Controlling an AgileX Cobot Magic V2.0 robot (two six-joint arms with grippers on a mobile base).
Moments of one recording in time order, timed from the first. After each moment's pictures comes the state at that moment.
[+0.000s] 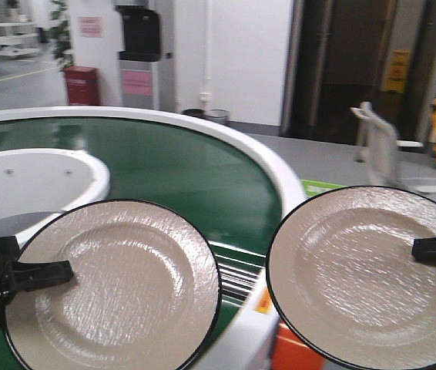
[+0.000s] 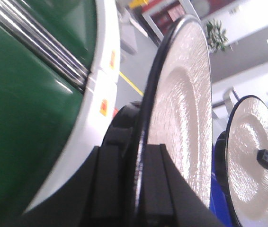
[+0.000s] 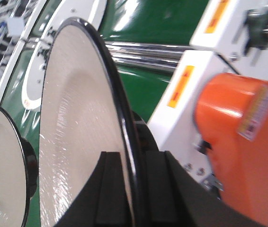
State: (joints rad) left arm 0.12 1.29 -0.82 -1.52 0.83 0.73; right arm -0.39 1.38 -1.13 1.14 1.12 -0.59
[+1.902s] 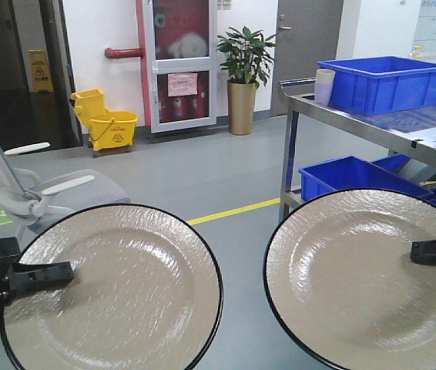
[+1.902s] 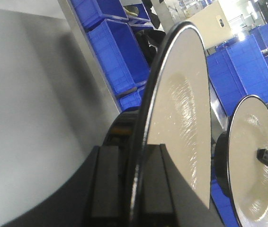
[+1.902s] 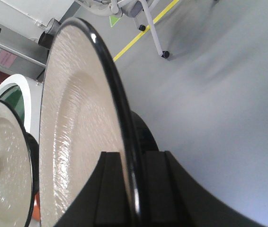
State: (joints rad) left arm 0.12 1.29 -0.82 -1.51 0.84 0.73; right arm -0.39 1.38 -1.13 1.14 1.15 -0.59
